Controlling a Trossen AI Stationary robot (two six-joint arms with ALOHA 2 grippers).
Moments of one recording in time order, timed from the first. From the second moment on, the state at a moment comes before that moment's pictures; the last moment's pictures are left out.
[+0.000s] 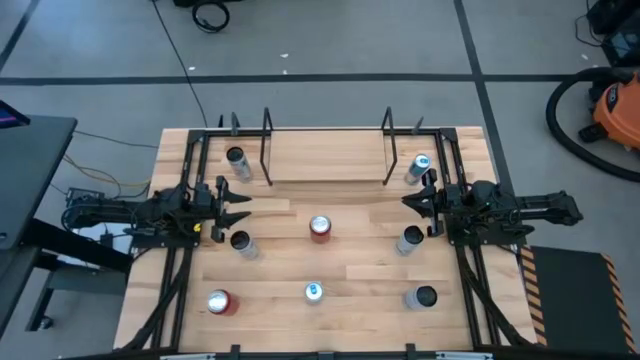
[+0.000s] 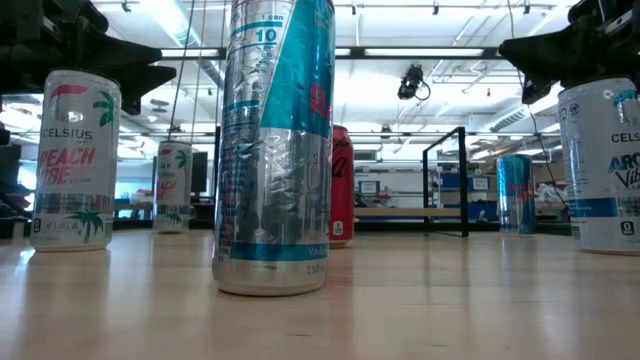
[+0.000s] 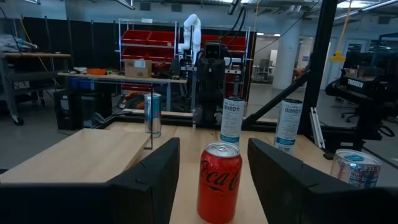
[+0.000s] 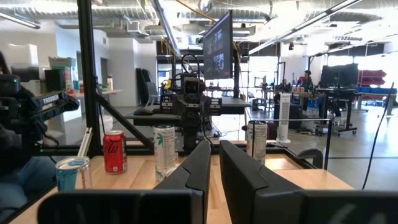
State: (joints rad) left arm -0.03 0.14 0.01 0.27 -0.11 -0.06; right arm 0.00 0.07 0.01 0.28 0.03 -0.03
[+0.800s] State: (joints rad) left arm -0.03 0.14 0.01 0.28 -0.11 -0.05; right arm 0.00 0.07 0.01 0.28 0.03 -0.03
